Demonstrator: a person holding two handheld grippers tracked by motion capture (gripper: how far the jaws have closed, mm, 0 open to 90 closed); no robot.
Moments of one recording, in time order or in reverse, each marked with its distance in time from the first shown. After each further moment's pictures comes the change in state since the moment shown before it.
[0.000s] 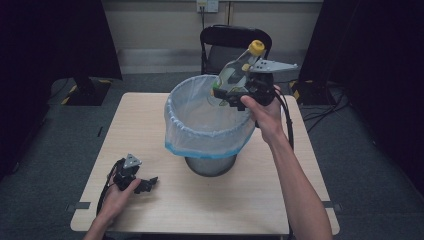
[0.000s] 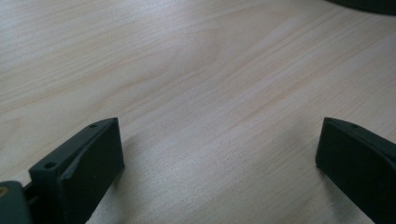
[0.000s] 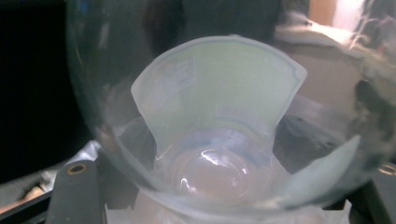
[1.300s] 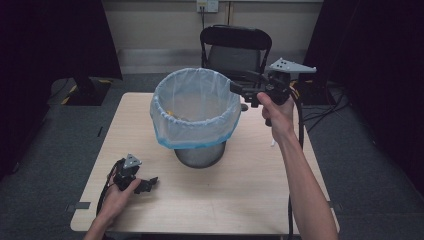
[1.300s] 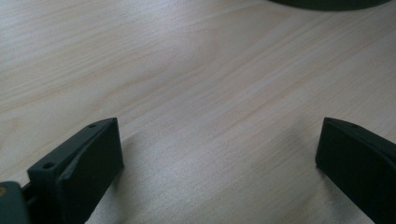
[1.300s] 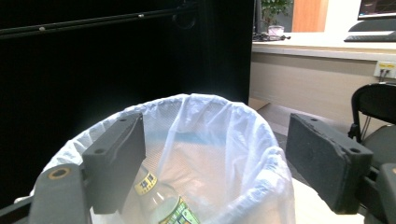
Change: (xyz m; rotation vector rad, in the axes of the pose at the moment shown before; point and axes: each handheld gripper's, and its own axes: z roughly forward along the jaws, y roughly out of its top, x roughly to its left) left arm 0.000 0.000 0.000 0.002 -0.003 0.000; right arm -0.031 -0.011 -0.025 -0.092 -0.080 0.064
